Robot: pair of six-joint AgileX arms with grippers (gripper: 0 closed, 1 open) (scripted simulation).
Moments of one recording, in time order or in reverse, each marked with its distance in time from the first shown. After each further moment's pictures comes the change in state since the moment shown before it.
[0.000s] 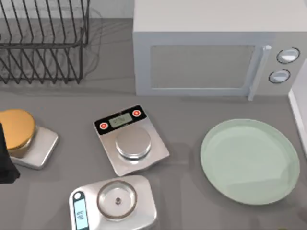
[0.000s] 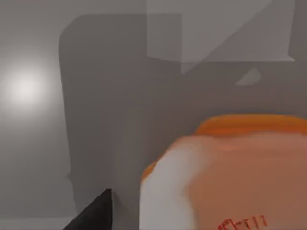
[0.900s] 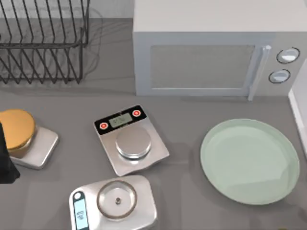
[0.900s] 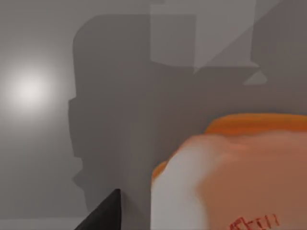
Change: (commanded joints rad) left arm 0.000 0.000 0.000 0.000 0.000 0.000; right arm 0.000 0.052 -0.048 0.090 0.000 0.000
